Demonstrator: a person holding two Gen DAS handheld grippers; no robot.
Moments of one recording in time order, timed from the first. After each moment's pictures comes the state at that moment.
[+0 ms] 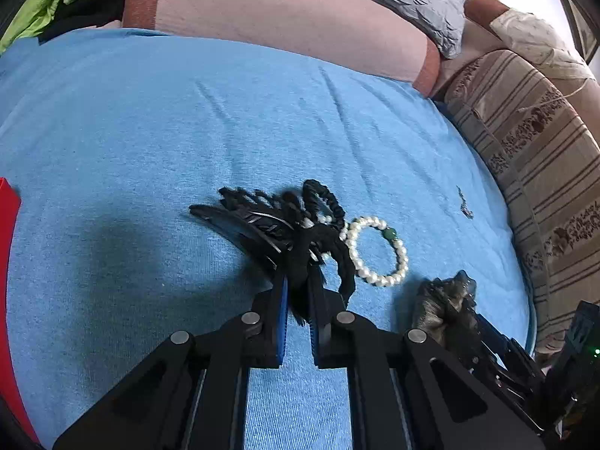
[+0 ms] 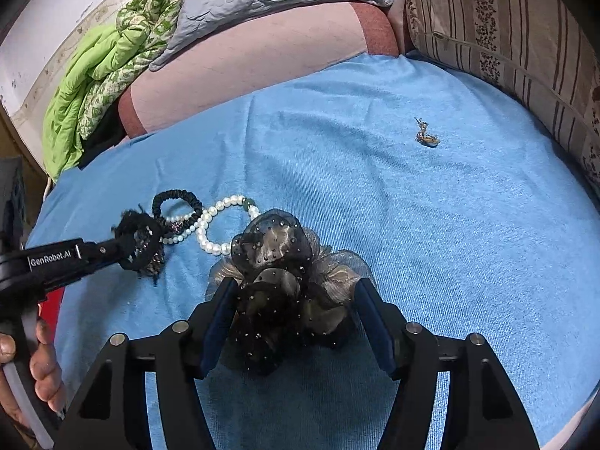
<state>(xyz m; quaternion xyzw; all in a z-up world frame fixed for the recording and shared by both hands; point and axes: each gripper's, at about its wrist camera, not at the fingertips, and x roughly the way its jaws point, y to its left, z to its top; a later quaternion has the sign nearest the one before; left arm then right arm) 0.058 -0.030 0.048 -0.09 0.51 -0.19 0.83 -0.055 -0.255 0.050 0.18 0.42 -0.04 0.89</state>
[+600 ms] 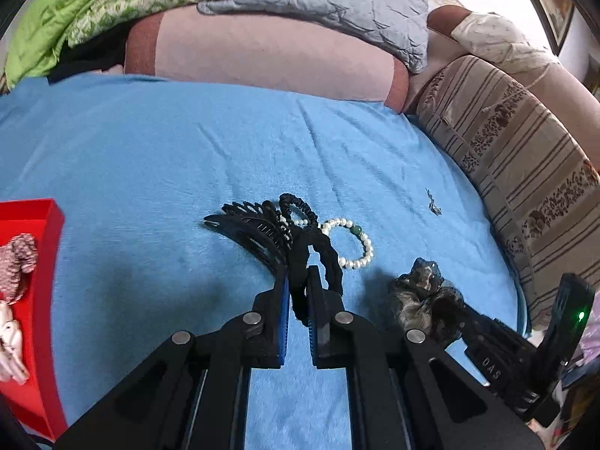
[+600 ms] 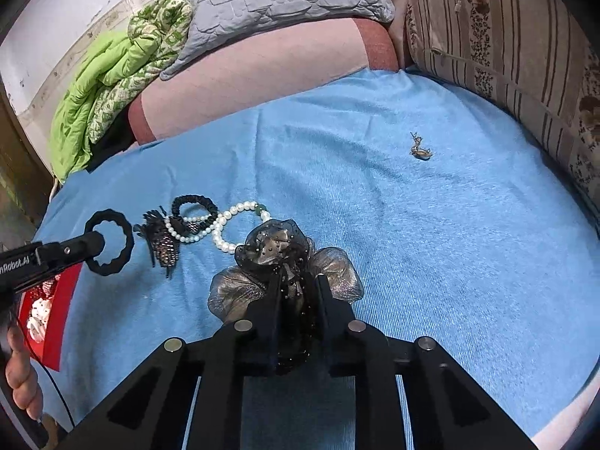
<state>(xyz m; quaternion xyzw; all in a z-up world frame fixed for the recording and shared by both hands) -0.001 -0.017 0.105 -0.06 0.46 -0.21 0.86 -0.081 -0.248 0.073 0.17 0.40 -0.04 0.90</state>
